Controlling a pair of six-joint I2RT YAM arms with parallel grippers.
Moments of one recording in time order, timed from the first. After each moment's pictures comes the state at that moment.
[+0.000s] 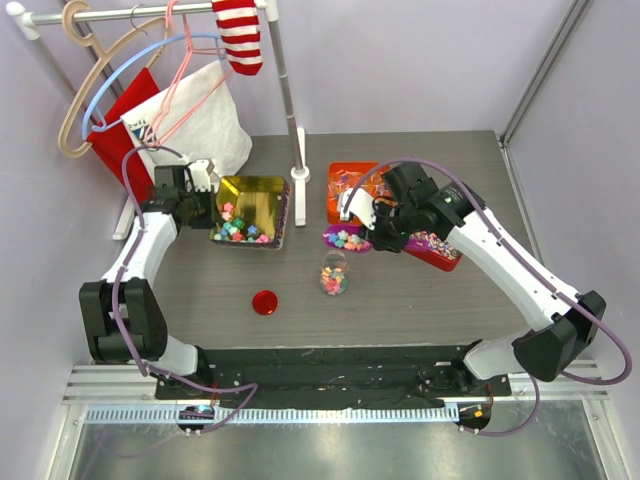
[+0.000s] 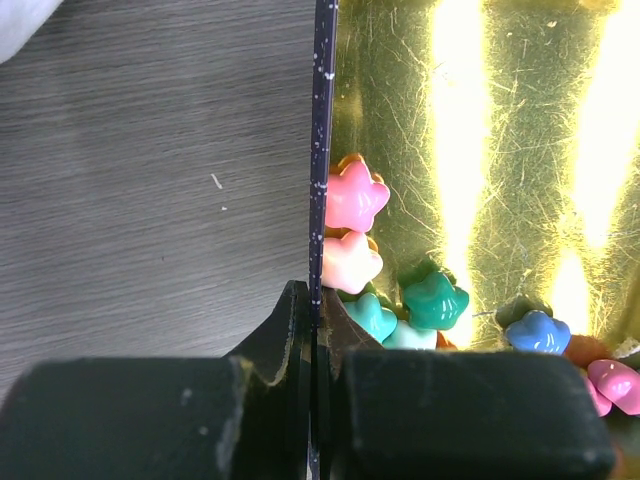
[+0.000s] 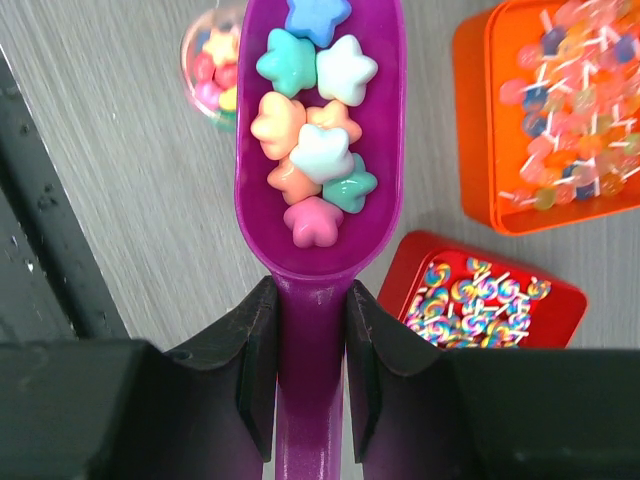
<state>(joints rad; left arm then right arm) 0.06 1.47 1.12 -0.49 0.33 0.03 0.62 1.40 1.49 -1.06 -0.25 -0.72</state>
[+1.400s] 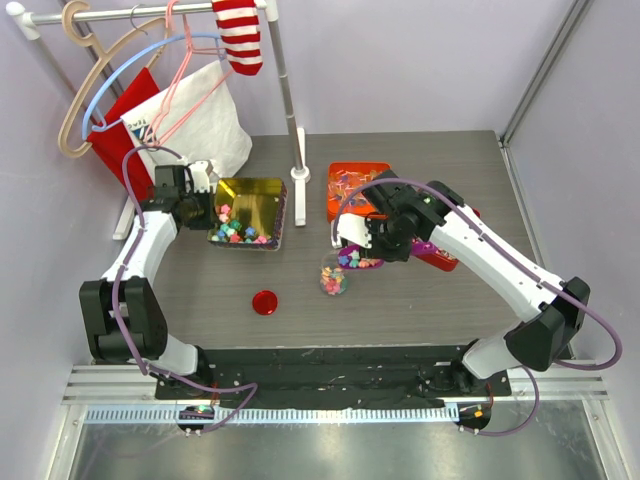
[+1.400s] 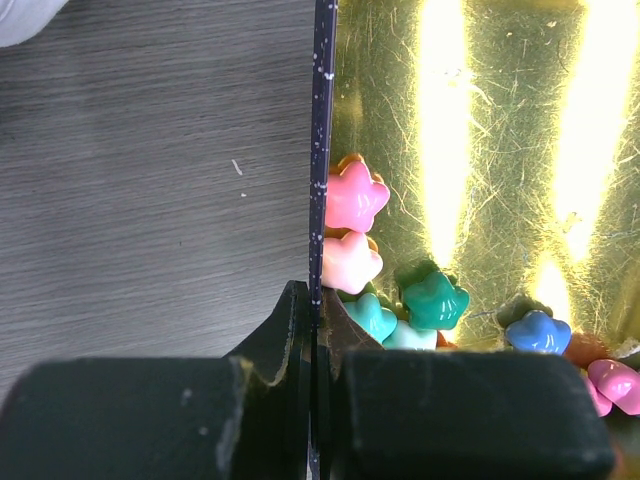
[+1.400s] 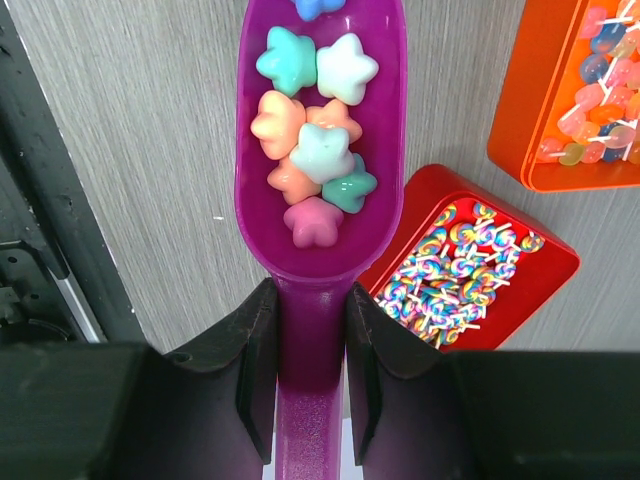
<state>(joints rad) 0.06 1.48 1.13 -0.52 0.28 0.03 0.71 1.46 1.51 -1.26 -0.06 -0.86</state>
